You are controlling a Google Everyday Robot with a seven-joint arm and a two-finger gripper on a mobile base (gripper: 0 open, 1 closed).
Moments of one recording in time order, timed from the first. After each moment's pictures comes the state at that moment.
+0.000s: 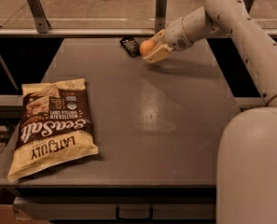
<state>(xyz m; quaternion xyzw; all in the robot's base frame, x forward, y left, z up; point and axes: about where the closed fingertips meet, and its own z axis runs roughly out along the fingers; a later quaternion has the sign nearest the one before) 0.752 -0.058 0.865 -0.63 0.64 0.18 0.40</state>
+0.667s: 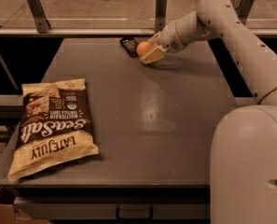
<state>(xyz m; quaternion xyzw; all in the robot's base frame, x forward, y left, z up) 0.777 -0.051 0.848 -0.59 0.67 0.17 0.41</state>
